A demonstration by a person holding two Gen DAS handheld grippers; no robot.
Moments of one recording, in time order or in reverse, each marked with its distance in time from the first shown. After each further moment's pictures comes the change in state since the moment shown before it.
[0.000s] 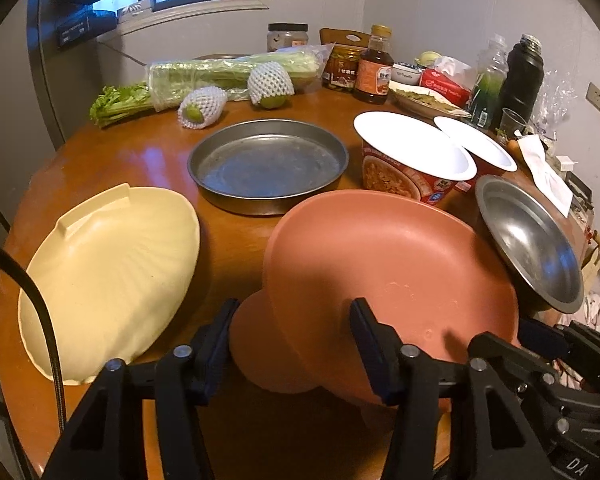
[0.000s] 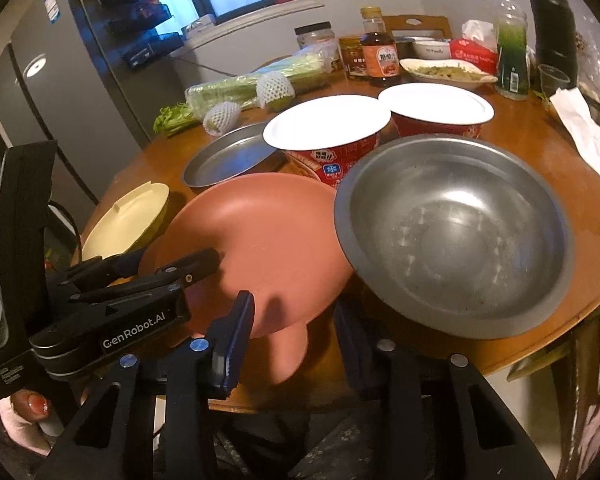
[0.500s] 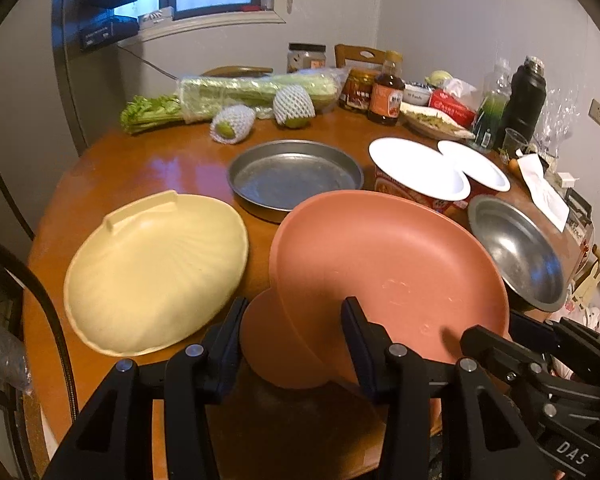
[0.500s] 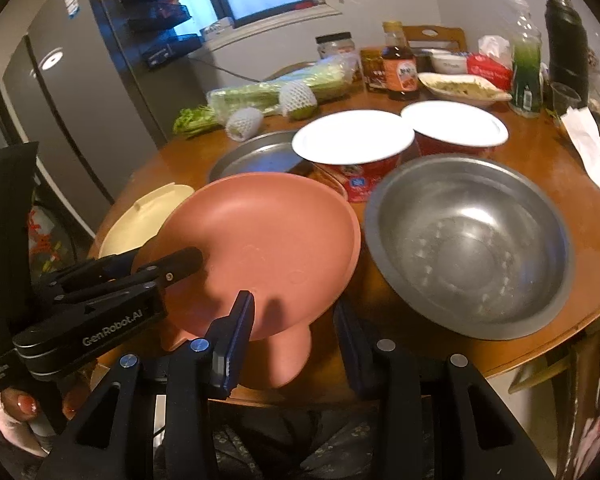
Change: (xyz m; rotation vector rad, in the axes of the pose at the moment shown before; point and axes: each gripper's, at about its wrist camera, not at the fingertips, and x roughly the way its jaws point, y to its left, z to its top) left arm -0.044 0.013 -0.007 -0.043 -0.050 0.030; right arm -0.014 0.016 0.002 -0.051 -0.023 0.040
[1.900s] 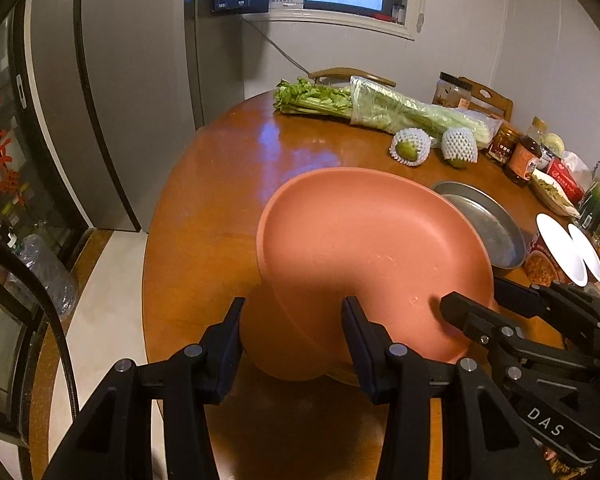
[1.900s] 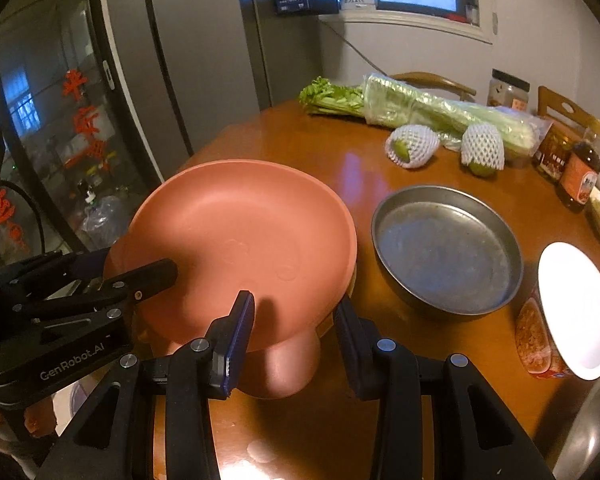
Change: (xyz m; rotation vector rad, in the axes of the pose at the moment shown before) left arm -0.007 0.128 0.001 -0.281 -0.002 0.255; right arm 0.115 0.122 0.070 -0.402 0.084 0.189
